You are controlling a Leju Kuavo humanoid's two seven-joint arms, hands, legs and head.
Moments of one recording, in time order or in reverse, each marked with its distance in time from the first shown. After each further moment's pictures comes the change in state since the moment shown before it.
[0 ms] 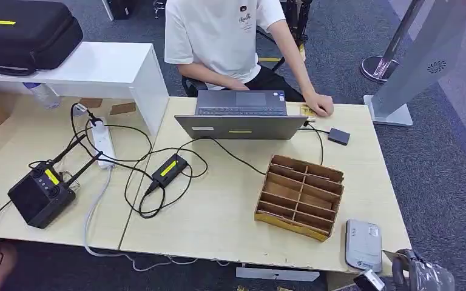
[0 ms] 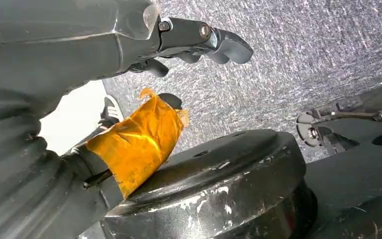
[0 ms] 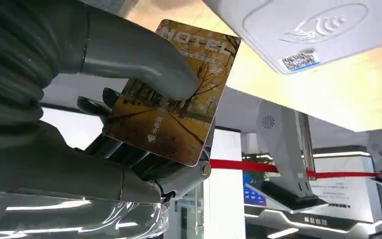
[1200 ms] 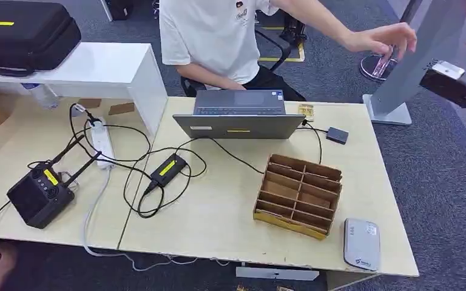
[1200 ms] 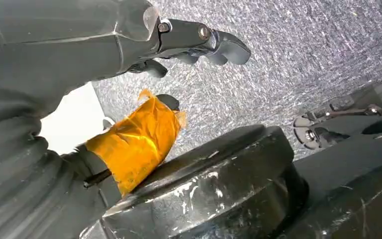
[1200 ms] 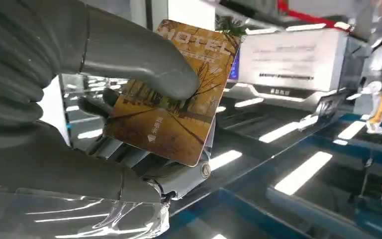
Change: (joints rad) left arm 0.002 0.010 -0.105 0.000 -0.015 -0.027 -0.017; right arm -1.312 -0.482 0.657 0.156 -0.180 0.482 0.200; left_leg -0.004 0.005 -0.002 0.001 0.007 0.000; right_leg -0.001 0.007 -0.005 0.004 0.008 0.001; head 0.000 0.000
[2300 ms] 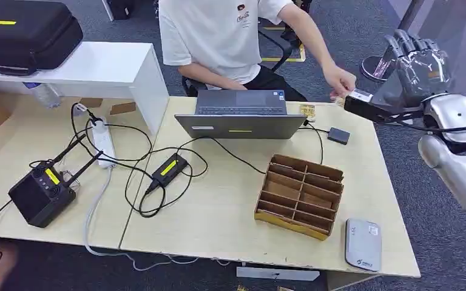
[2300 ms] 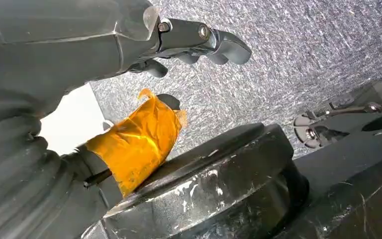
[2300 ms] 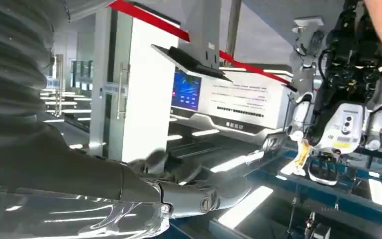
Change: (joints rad) left arm 0.001 0.004 -0.018 0.000 0.002 -0.011 0.000; right arm -0.033 0.201 0.227 0.222 -0.021 -0.093 -0.016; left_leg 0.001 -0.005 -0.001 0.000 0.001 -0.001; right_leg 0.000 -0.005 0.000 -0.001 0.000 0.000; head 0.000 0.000
